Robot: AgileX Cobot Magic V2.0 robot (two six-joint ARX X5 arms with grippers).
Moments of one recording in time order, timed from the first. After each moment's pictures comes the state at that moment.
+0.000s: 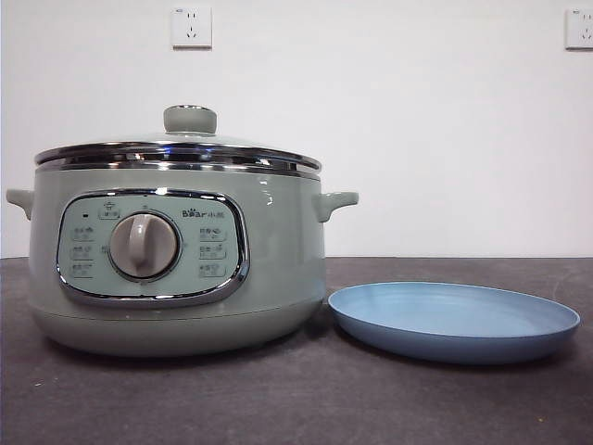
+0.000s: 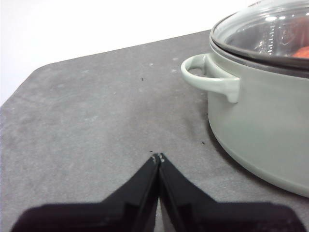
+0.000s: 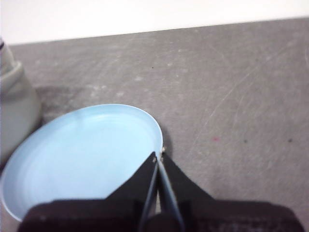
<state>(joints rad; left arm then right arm) -0.02 0.00 0.04 -0.23 0.01 0.17 0.16 0.00 0.05 -0.26 -0.03 0.13</state>
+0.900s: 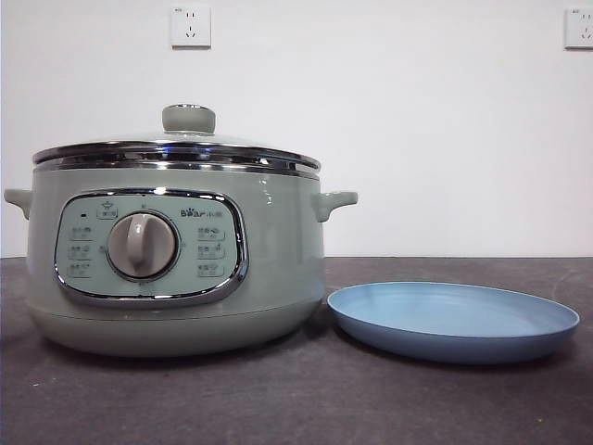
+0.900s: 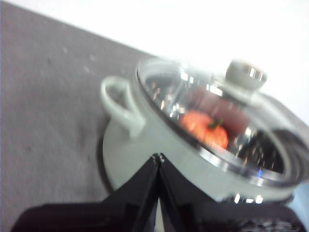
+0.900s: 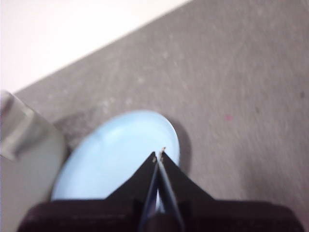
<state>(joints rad) -0.02 0.09 0.16 -0.22 0.31 -0.39 0.16 0.08 0.16 -0.33 -0.03 0.44</state>
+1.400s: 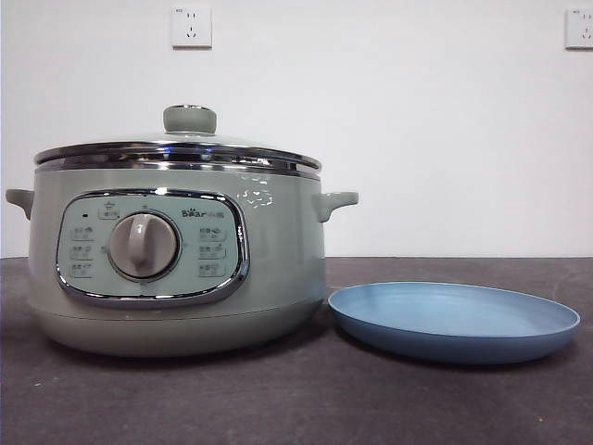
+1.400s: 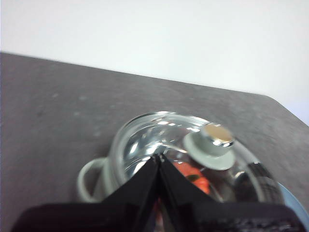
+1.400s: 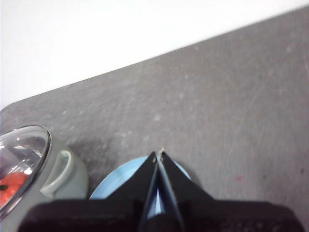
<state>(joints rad) -0.02 0.52 0.56 -0.22 0.37 -0.26 0.16 0.43 0.58 -0.41 -0.03 0.31</state>
